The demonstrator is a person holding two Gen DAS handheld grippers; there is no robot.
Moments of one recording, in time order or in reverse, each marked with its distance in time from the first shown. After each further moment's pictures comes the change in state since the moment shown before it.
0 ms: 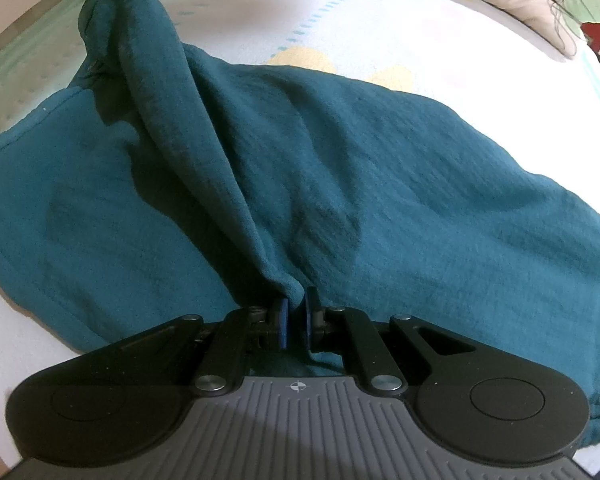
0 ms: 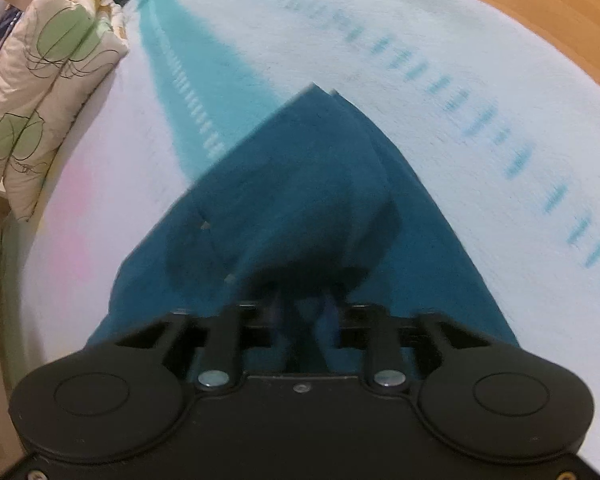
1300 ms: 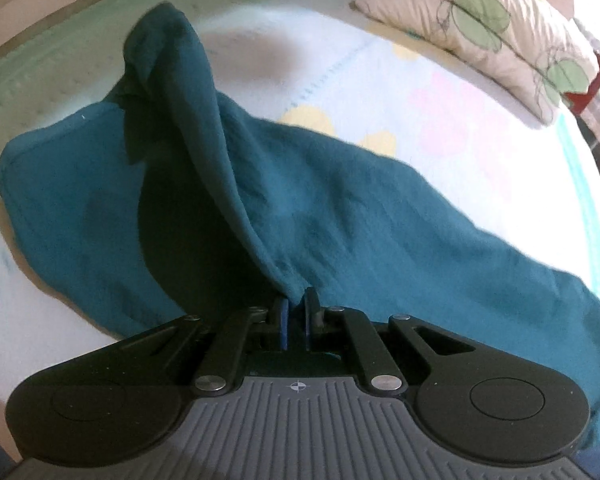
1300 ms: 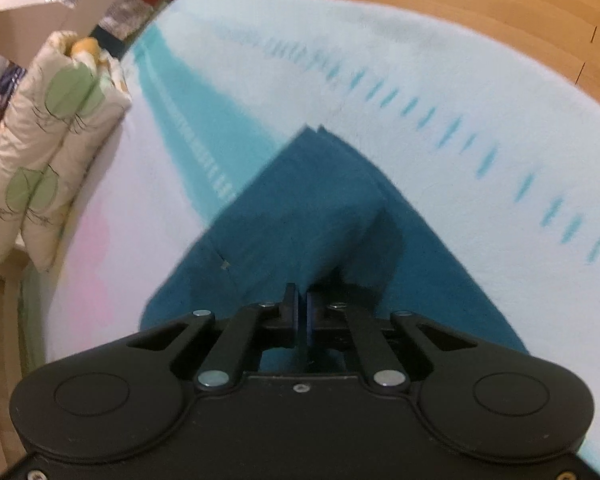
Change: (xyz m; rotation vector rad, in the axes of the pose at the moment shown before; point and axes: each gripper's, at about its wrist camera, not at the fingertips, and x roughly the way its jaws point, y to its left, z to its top) left arm -0.055 0.026 -0.013 -0.096 -0.104 -0.097; right arm -0.035 -0.024 -0.016 0.135 -0.121 0.035
